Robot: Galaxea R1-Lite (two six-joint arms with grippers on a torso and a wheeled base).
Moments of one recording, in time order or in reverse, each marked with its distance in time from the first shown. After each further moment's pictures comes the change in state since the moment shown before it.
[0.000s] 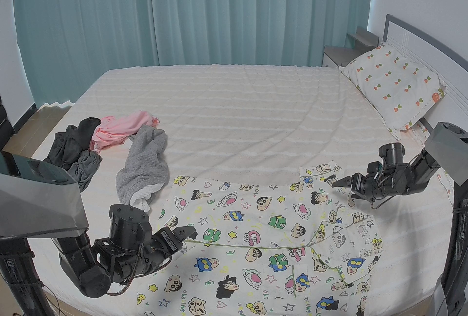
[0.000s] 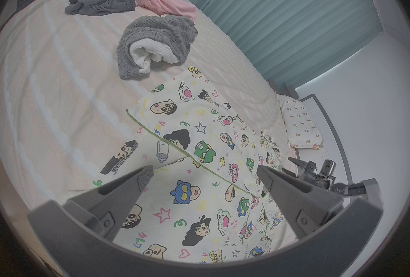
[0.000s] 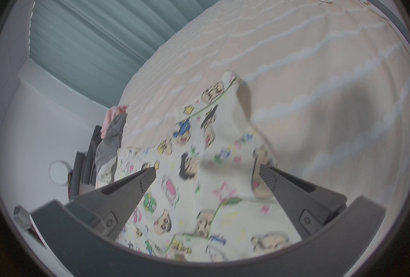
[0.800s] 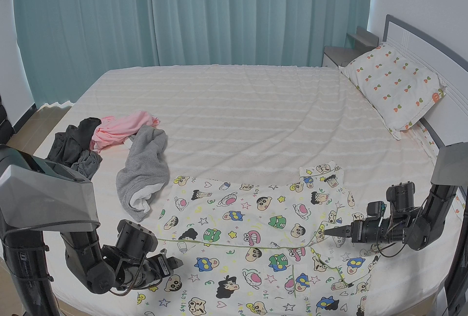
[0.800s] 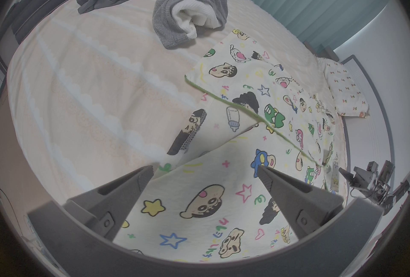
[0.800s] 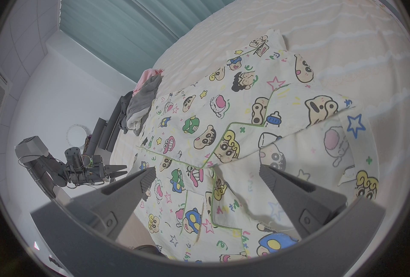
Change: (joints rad) left arm 0.050 0.101 -0.028 0.283 0.001 0.156; right arm 0.123 -0.160 0.641 -0.509 0.083 -0.049
